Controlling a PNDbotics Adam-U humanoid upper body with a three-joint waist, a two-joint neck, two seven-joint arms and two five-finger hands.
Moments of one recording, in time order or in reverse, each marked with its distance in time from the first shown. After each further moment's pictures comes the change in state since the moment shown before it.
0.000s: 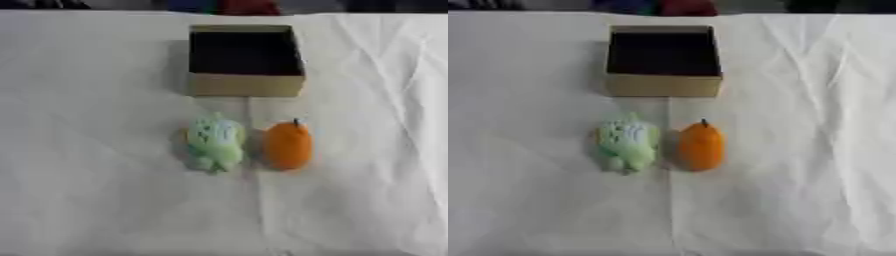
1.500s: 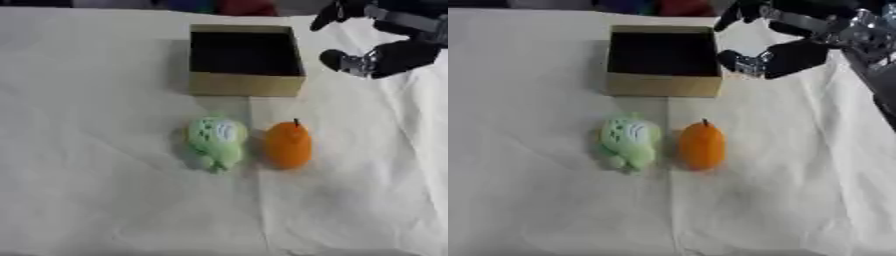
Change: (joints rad) left arm 0.008 0.009 -0.012 0.000 0.002 0.003 -0.020; right arm -0.226 -0.106 0.466 0.281 -0.040 -0.117 0.490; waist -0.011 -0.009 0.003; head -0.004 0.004
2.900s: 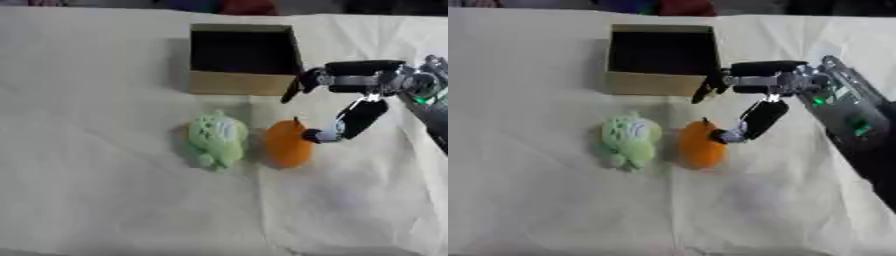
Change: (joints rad) left arm -0.001 0.000 -0.001 0.000 0.007 0.000 -0.008; right arm 0.092 0.110 0.059 0.059 0.005 0.054 0.211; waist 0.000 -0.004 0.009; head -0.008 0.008
